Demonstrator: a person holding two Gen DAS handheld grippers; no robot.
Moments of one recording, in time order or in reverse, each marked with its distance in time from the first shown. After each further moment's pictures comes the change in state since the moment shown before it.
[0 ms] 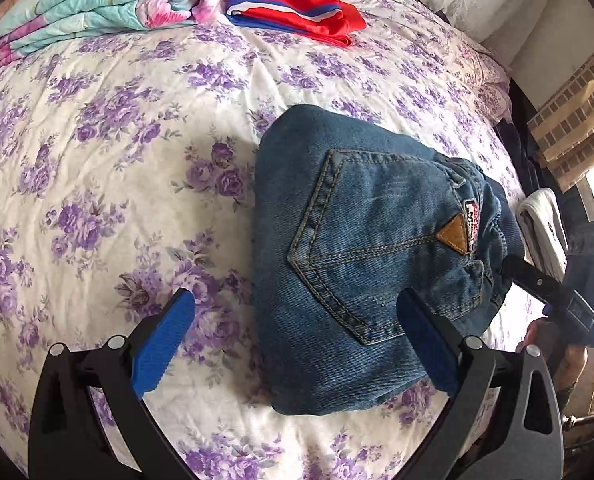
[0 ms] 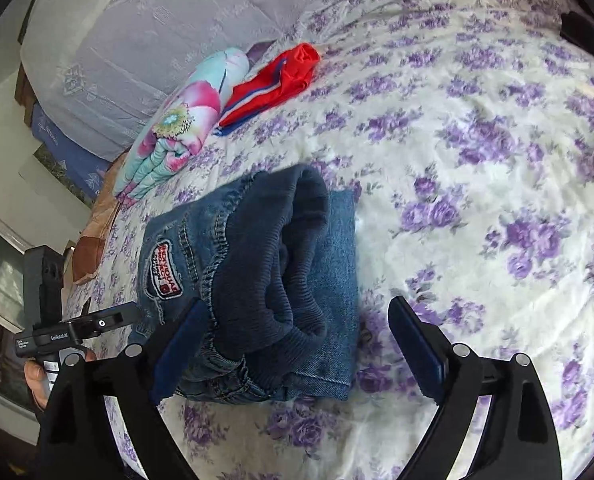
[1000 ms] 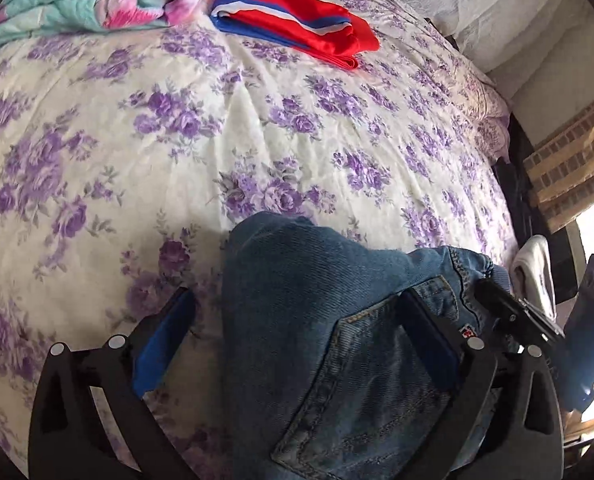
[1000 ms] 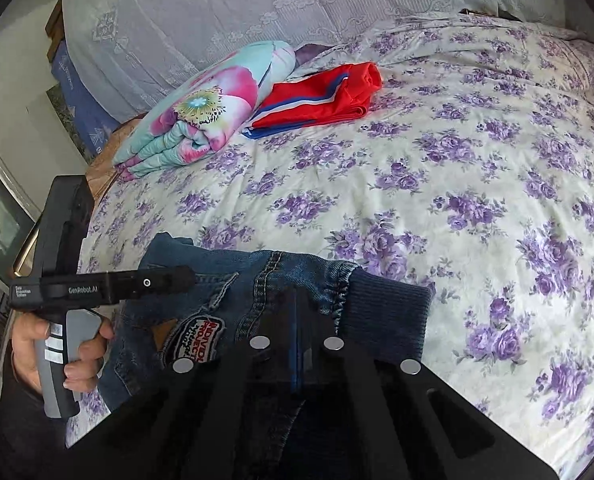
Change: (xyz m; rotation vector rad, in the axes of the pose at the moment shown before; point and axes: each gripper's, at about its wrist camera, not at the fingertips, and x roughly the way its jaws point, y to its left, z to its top) left arm 0.048 0.007 0.061 -0.096 -0.023 -0.105; right arm 0.024 0.068 0.038 -0.292 -0.097 -0.133
